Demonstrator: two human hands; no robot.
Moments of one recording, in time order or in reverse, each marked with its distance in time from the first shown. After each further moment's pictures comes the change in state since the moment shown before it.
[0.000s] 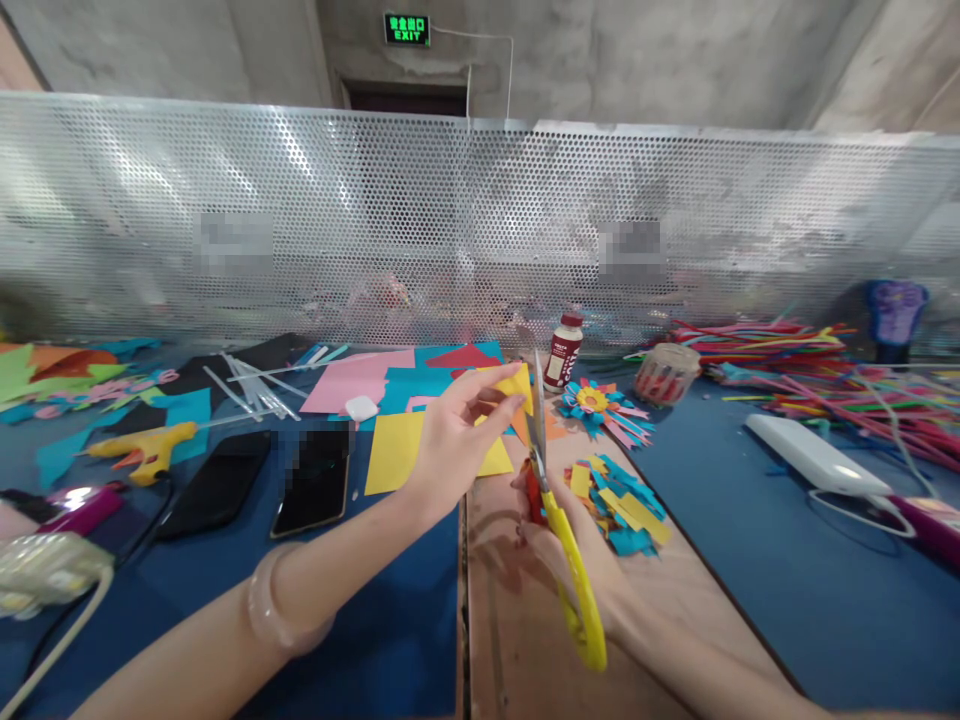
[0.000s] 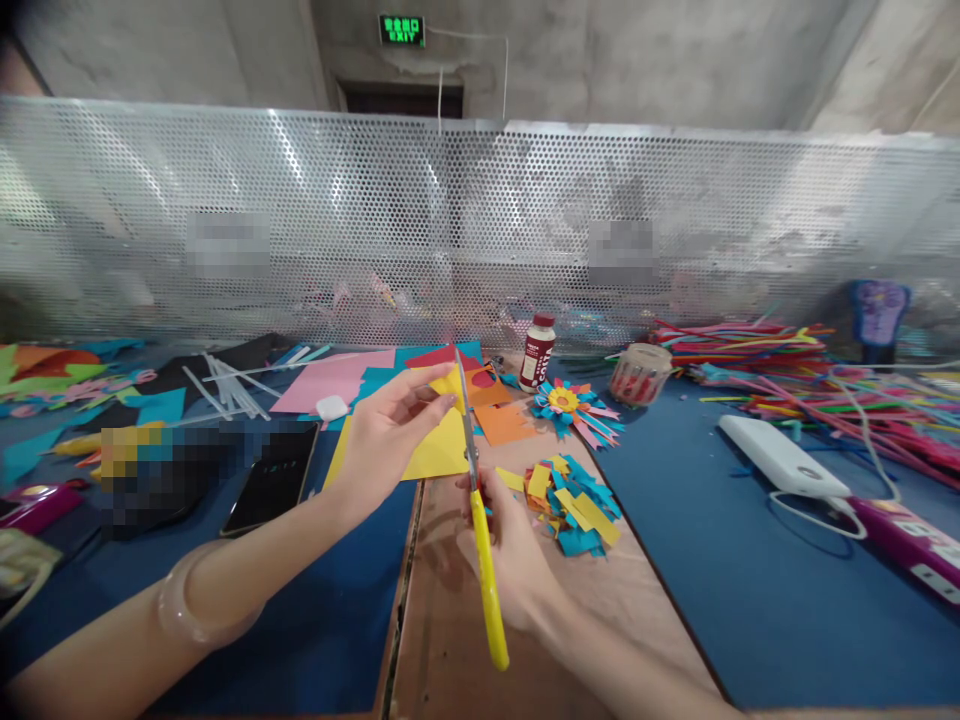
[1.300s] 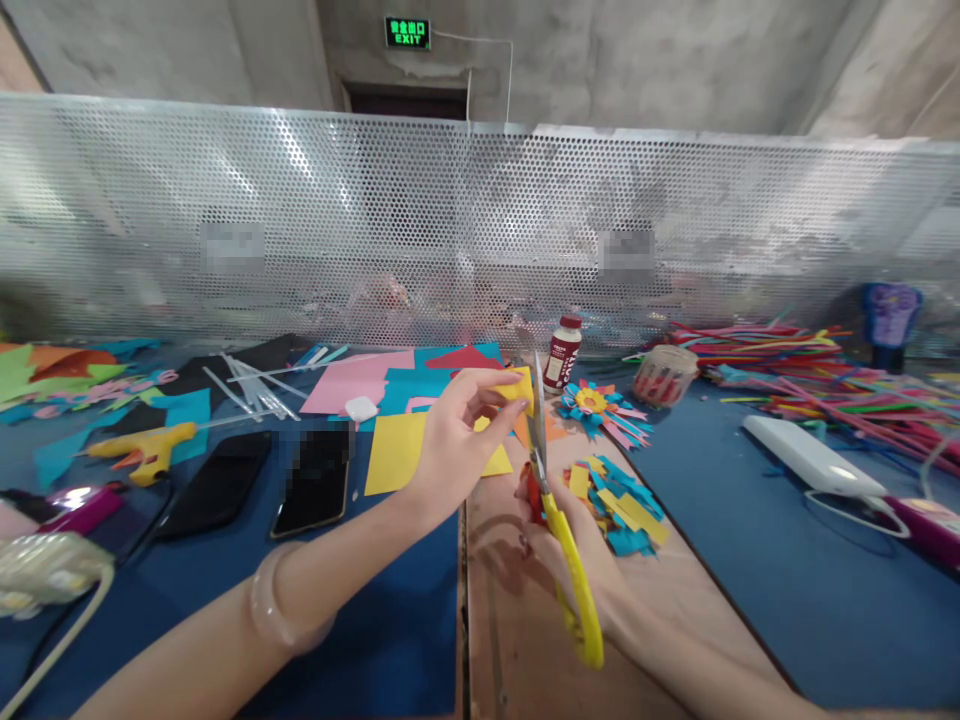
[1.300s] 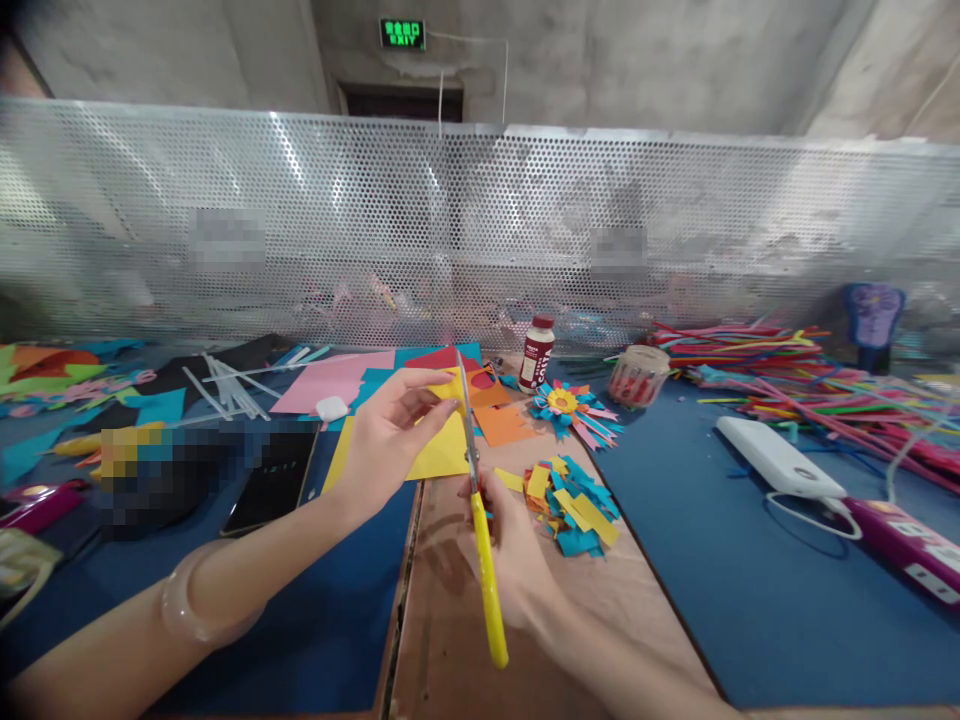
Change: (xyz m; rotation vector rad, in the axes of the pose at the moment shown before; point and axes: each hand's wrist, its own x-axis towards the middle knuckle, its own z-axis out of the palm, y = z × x) left_hand -0.002 -0.005 0.001 -0.021 0.001 0.087; right_hand 0.000 -0.001 0.001 -0.219 0.121 -0.107
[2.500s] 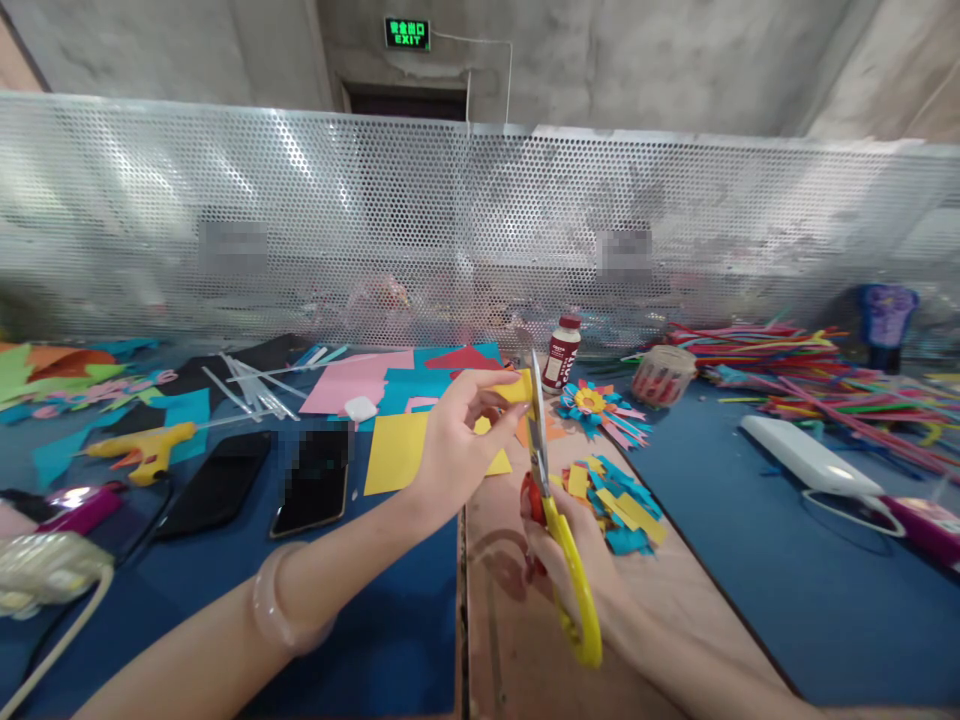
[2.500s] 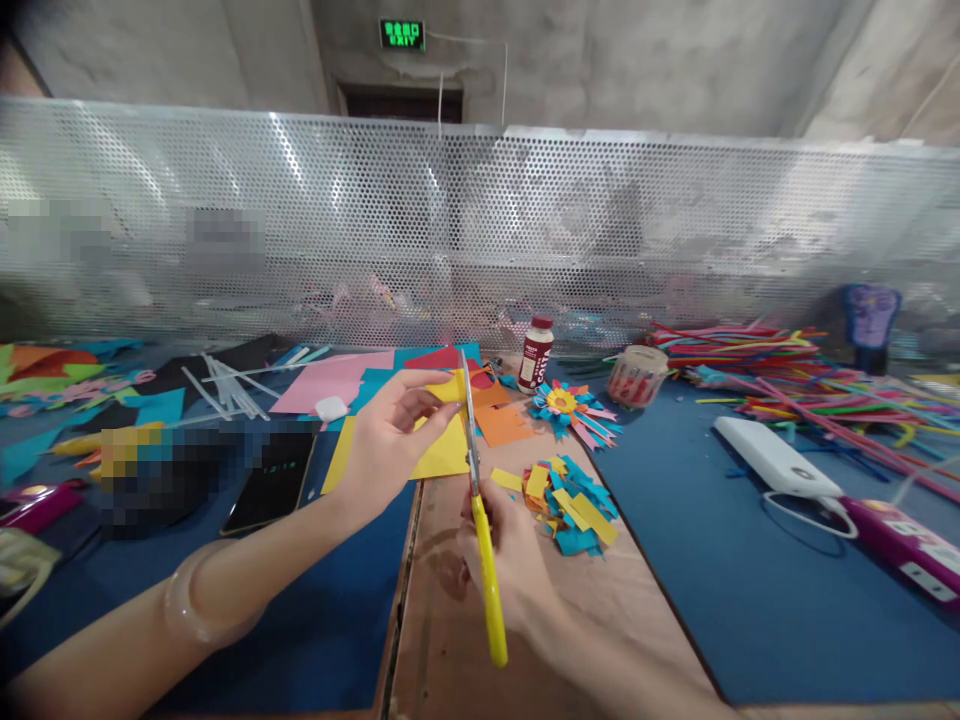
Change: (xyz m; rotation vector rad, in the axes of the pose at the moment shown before) left_hand -0.001 0.000 0.002 0.038 0.002 0.015; right_hand -0.004 0.006 0.006 0.060 0.049 0.050
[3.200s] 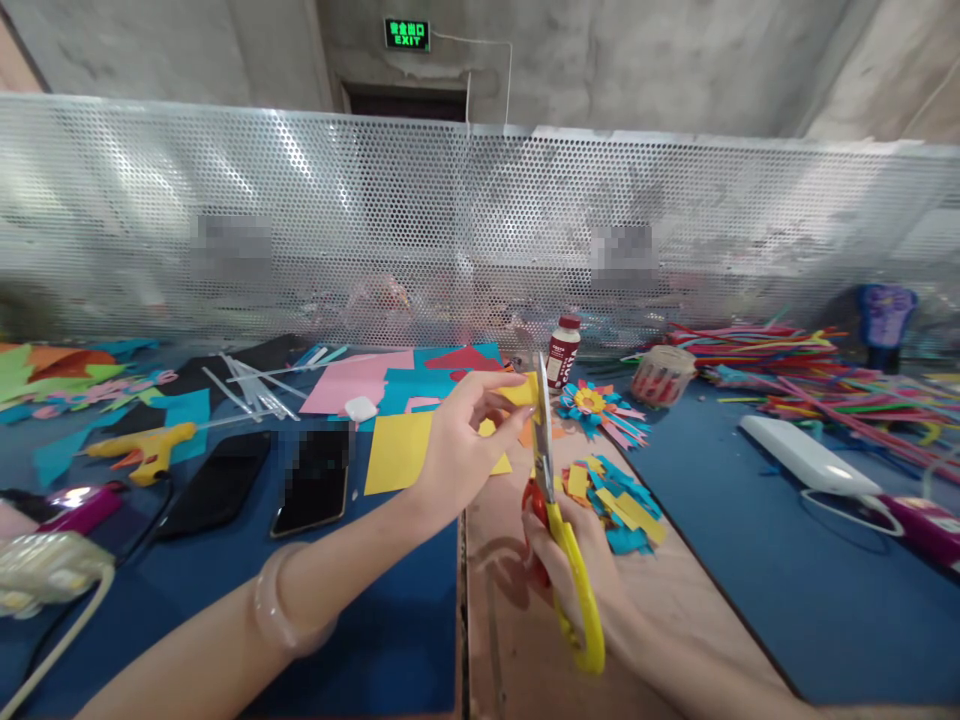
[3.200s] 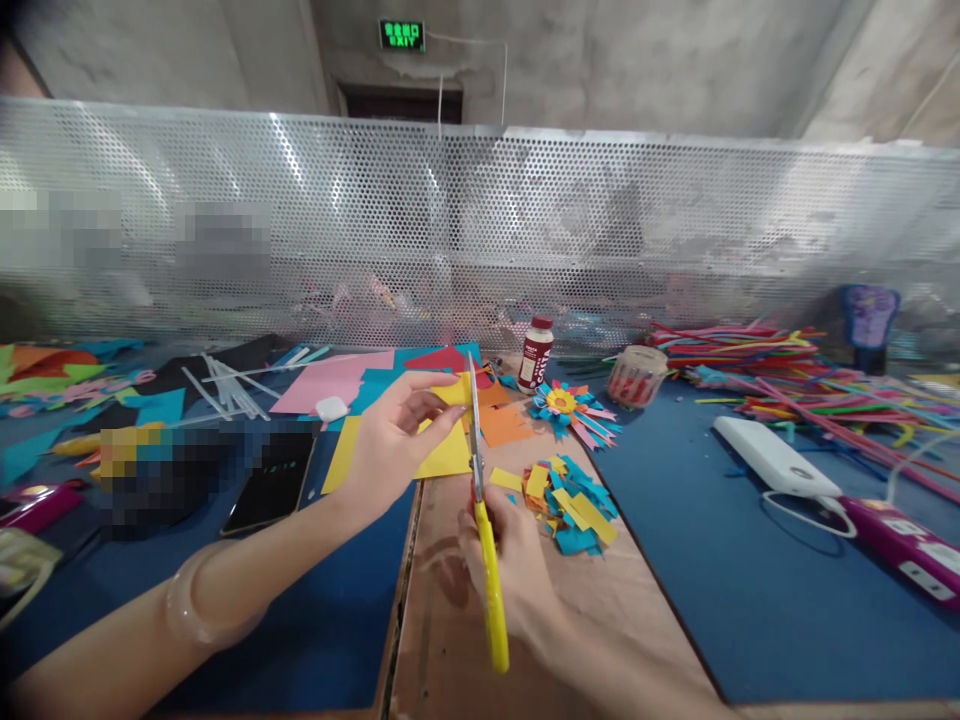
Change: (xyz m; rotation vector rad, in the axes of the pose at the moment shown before) left_hand -0.001 0.000 0.003 0.003 -0.015 0.019; right_hand -0.003 0.005 -0.008 -0.390 0.087 -0.024
